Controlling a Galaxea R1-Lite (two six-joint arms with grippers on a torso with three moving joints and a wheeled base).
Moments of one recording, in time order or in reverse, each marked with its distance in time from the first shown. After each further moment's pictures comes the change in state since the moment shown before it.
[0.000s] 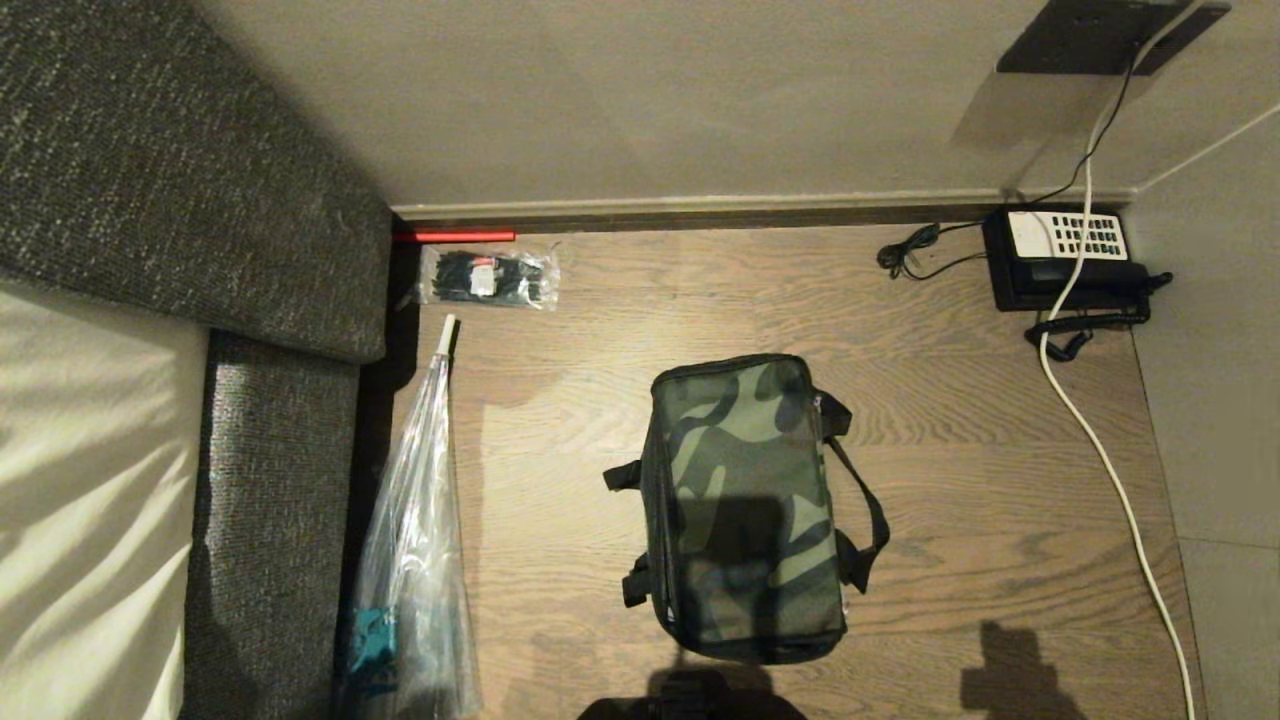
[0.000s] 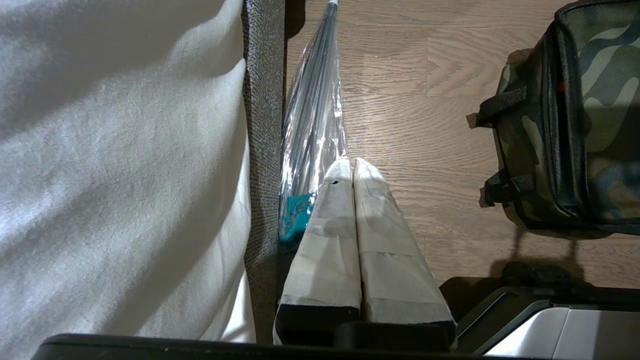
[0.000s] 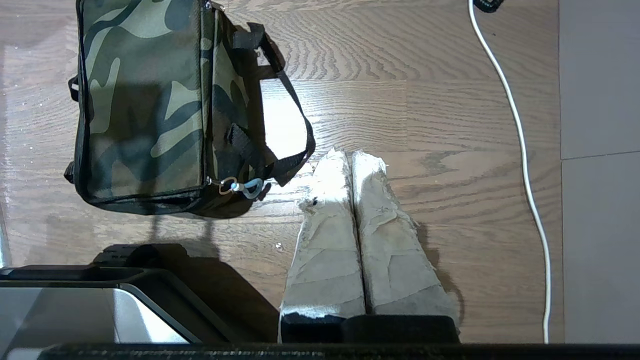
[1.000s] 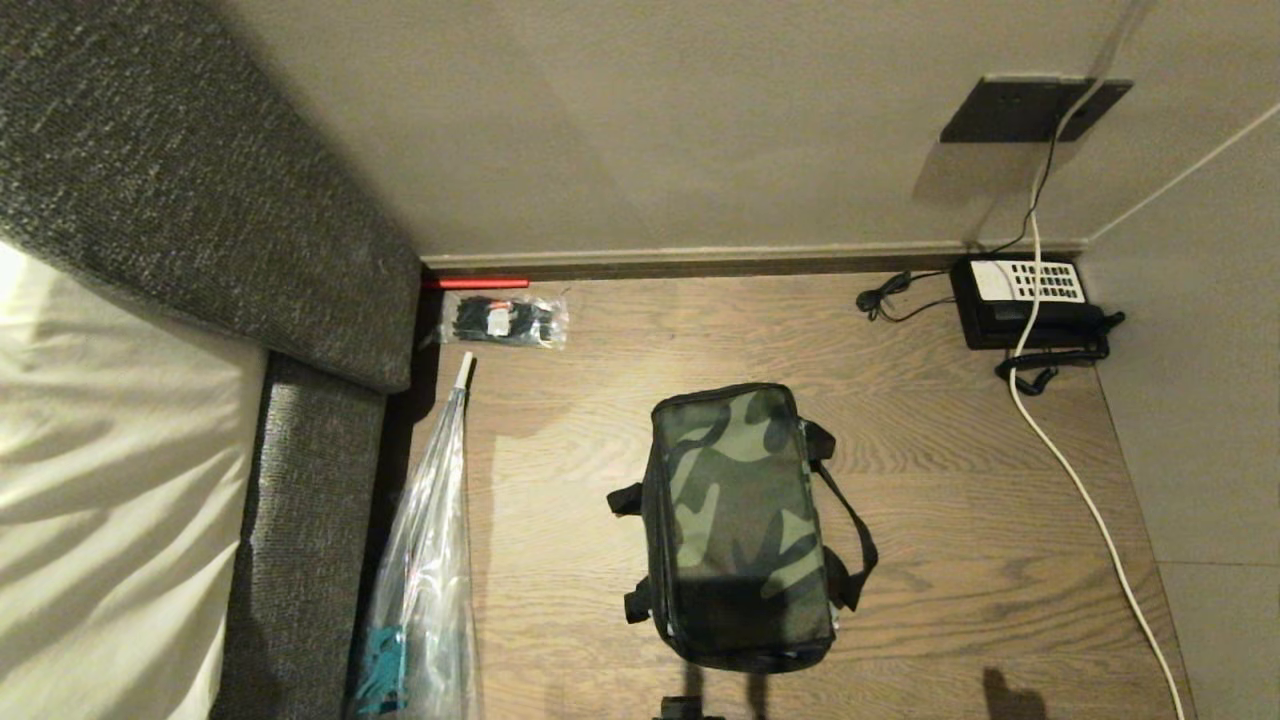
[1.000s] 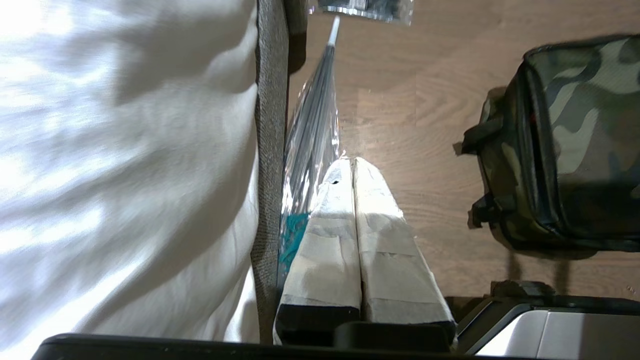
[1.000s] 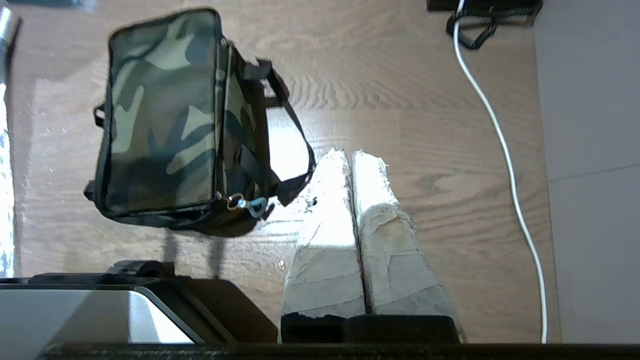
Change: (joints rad) left arm 0.000 0.000 0.000 0.000 0.000 -0.014; right arm 0.000 0.001 0.000 0.001 0.000 0.000
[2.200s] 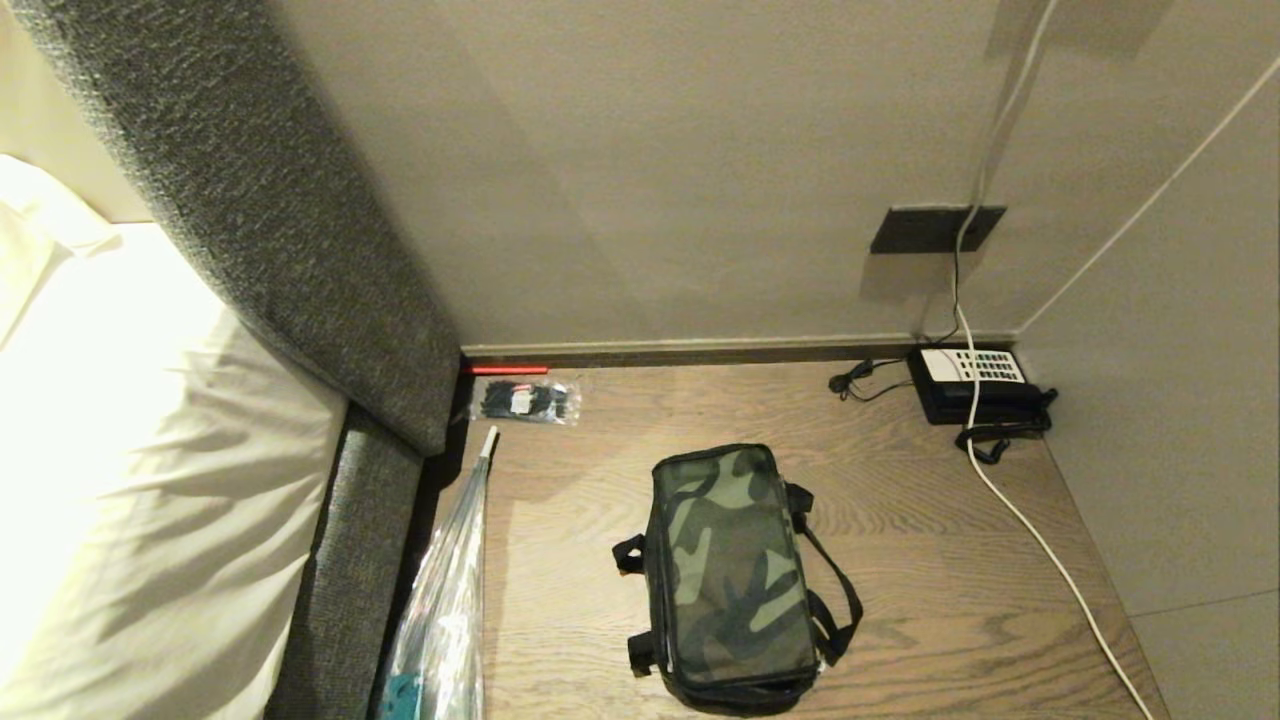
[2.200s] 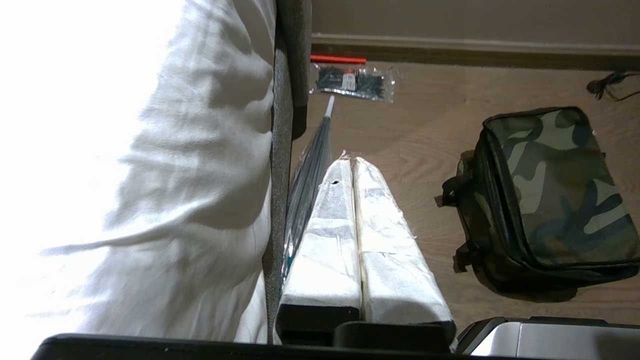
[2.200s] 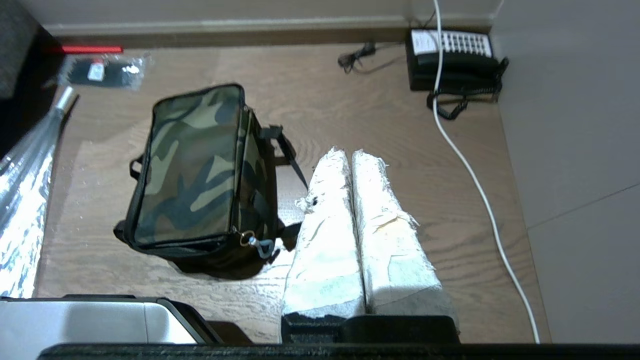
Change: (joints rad) left arm 0.000 0.000 0.000 0.000 0.000 0.000; right arm 0.000 0.000 0.000 0.000 0.000 0.000
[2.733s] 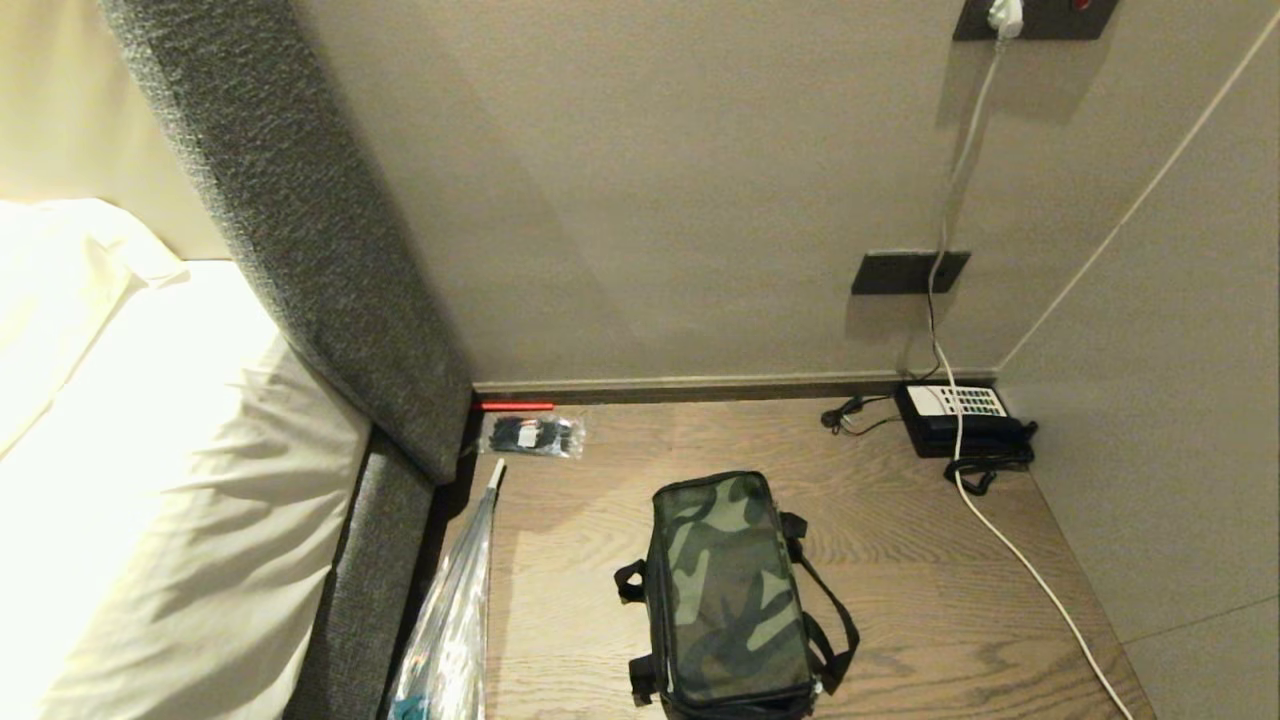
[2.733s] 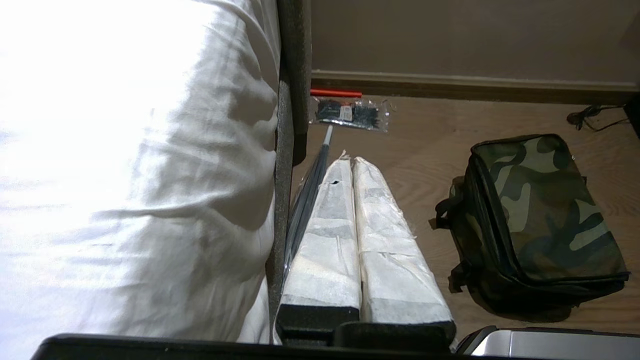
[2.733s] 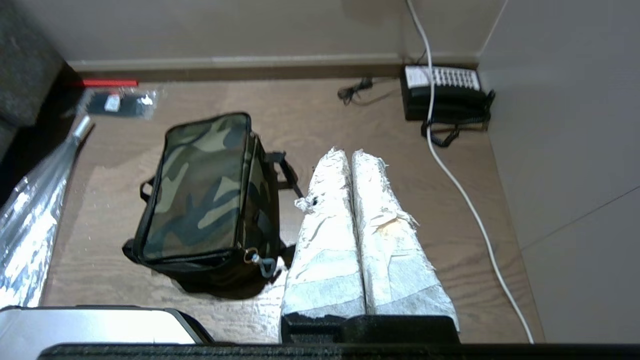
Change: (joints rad) left arm 0.000 0.000 0.000 0.000 0.000 -0.001; right arm 0.000 0.000 0.000 0.000 0.000 0.000
